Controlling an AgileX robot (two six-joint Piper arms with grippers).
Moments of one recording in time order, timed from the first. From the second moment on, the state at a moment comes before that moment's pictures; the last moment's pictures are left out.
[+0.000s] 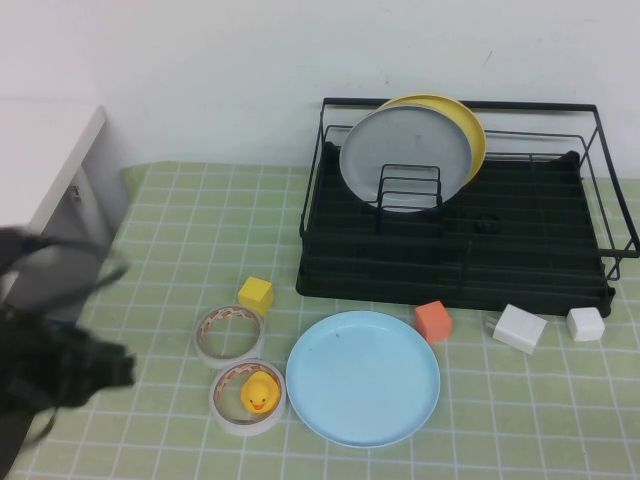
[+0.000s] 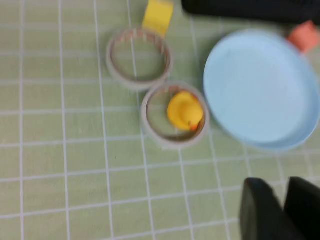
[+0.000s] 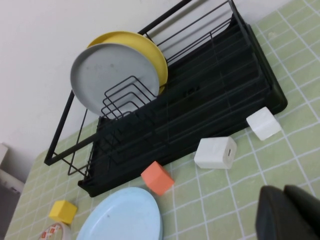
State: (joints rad) right arm -0.07 0.08 0.03 0.54 0.33 0.09; left arm -0.17 1.00 -0.69 -0.43 0.64 0.20
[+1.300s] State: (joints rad) right arm -0.07 0.09 0.03 0.52 0.33 0.08; left arm -0.43 2.28 -1.49 -0.42 0.59 0.21
